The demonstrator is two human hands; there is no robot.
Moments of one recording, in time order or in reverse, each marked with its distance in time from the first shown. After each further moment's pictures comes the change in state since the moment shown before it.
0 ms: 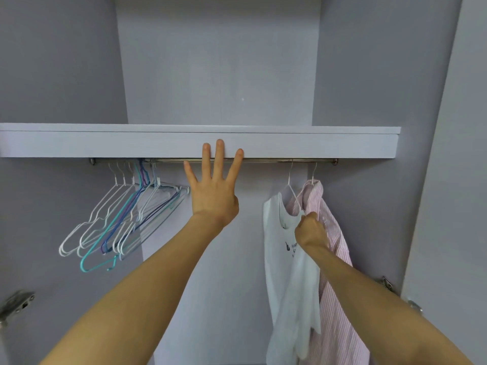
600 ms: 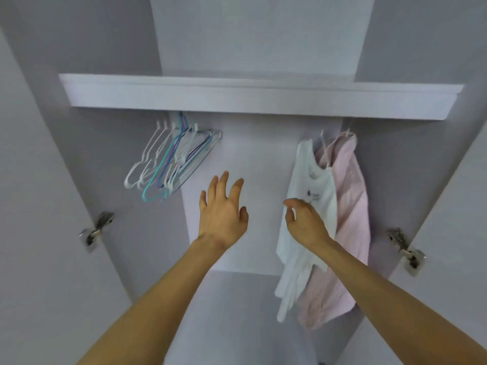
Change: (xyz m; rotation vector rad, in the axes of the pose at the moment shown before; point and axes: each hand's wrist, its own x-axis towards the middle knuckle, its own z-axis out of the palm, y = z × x) left_hand -0.136 -0.042 -0.044 -0.371 -0.425 -0.173; right_hand -0.140 -0.034 -0.004 -0.038 -0.321 -0.386
